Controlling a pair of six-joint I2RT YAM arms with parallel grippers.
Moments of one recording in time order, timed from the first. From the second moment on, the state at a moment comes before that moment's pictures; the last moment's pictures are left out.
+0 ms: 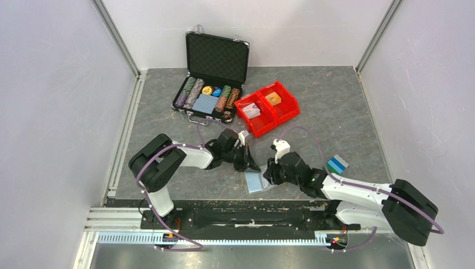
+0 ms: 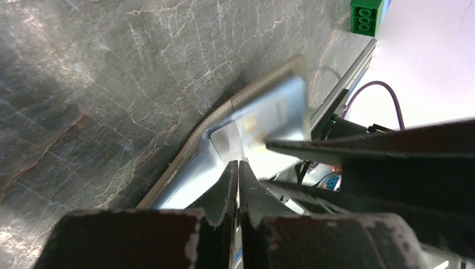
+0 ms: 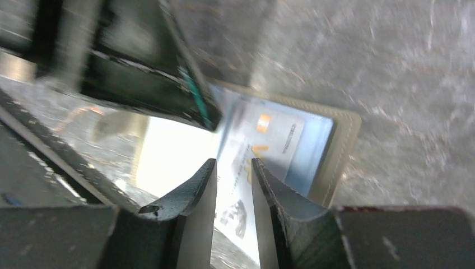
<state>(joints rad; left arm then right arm) -0.76 1.76 0.71 0.32 0.55 -0.97 0.92 1.09 0.36 0.10 0.08 0.47</state>
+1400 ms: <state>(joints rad) -0.81 1.69 0.70 0.19 0.35 -0.93 0.82 1.09 0.25 0.19 0.07 0.53</state>
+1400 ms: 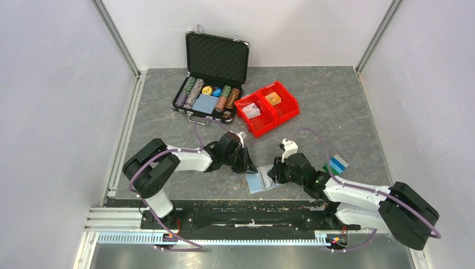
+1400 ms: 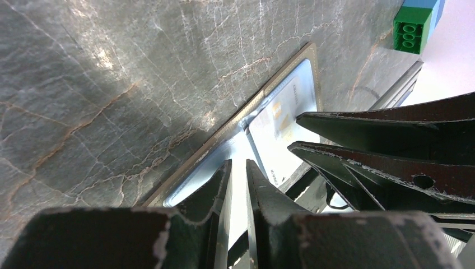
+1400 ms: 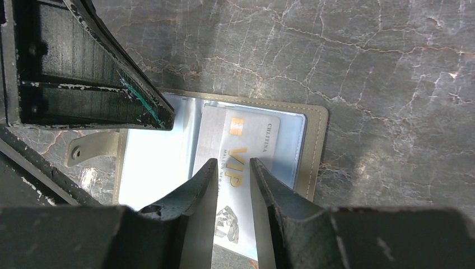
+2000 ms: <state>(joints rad) -0.81 1.68 0.72 0.15 0.31 -0.93 0.79 1.03 0.20 0.22 0.08 0.56</state>
